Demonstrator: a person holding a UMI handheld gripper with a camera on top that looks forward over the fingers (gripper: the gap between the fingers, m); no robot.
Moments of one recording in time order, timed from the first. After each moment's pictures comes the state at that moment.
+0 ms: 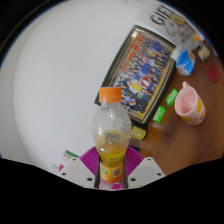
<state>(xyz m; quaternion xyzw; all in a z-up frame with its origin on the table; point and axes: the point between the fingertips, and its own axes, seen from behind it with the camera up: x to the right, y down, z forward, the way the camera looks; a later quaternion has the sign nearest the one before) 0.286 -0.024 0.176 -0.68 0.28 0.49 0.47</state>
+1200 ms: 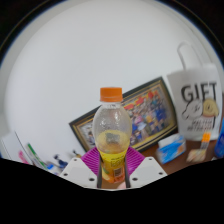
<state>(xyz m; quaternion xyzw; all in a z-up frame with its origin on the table) 0.507 0.060 0.199 -0.75 0.13 0.23 0.61</state>
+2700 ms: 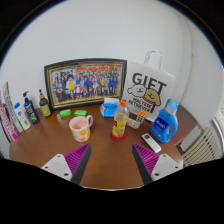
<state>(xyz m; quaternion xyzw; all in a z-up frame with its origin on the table) 0.585 -0.189 0.108 -0.89 0.12 -0.08 0.44</state>
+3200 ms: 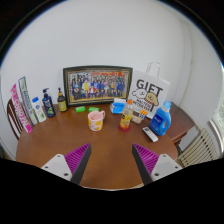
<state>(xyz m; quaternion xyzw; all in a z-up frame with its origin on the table) 0.504 -0.302 0.168 -0.89 0.10 -0.08 0.45</state>
